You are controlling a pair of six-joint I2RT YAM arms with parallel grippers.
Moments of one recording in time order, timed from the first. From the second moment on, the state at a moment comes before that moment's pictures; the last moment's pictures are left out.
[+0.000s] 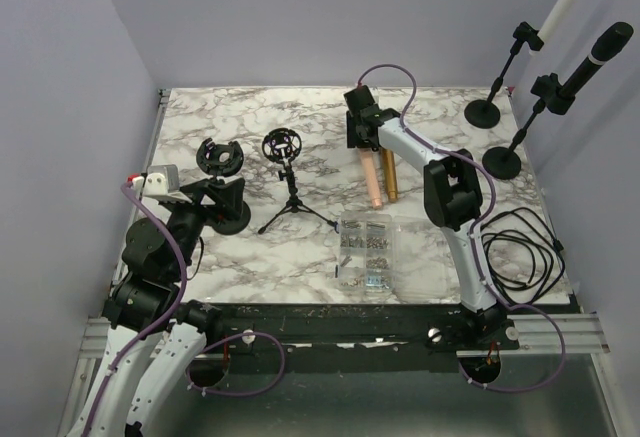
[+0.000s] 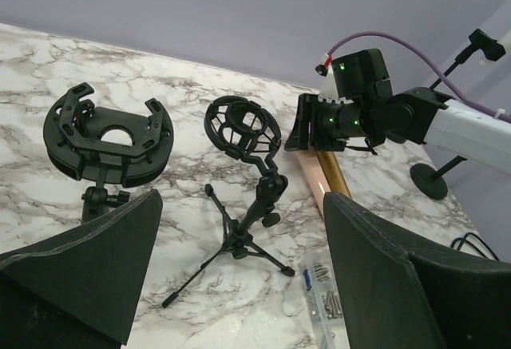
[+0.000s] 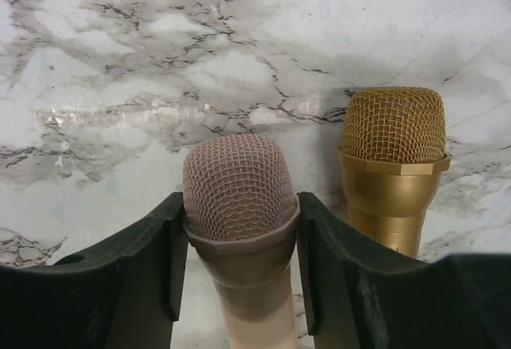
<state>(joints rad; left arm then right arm) -0.35 0.40 0.74 -0.32 -0.09 -0.41 0.48 2.38 2.02 -0.56 0.33 0.33</state>
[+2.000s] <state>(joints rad) -0.33 0.47 0.74 -0.30 -0.03 -0.43 0.09 1.44 1.10 0.40 0.90 0.14</state>
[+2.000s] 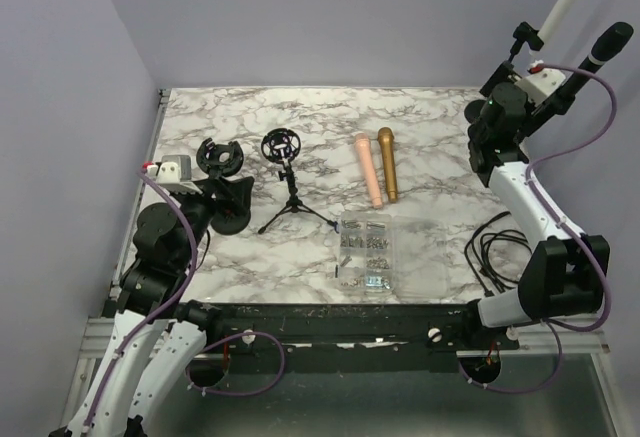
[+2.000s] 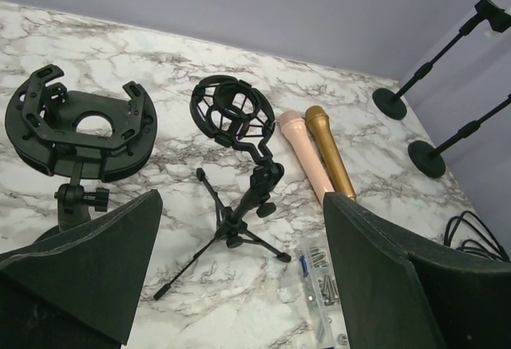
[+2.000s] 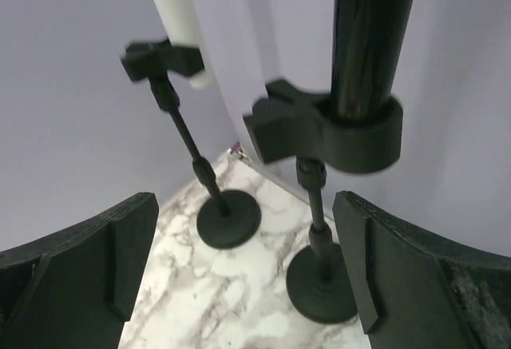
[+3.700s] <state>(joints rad) -0.36 0.55 0.82 -0.30 0.12 -0.46 -0.08 1.69 1.49 0.50 1.01 -0.29</state>
